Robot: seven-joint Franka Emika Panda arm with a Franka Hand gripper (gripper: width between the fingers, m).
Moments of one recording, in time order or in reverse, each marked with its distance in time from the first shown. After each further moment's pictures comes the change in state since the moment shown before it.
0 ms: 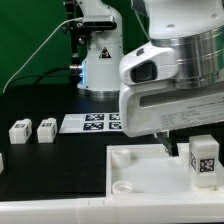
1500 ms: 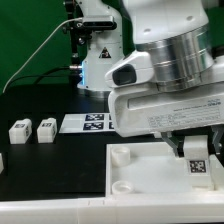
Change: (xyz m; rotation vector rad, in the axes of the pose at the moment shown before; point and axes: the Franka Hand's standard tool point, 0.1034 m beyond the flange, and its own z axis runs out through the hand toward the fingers) arm 0.002 0.011 0.000 0.124 0.033 0.434
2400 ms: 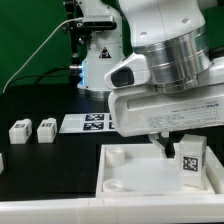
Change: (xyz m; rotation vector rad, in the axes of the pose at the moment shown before) arm -0.002 0.000 0.001 -0.020 -0.005 0.006
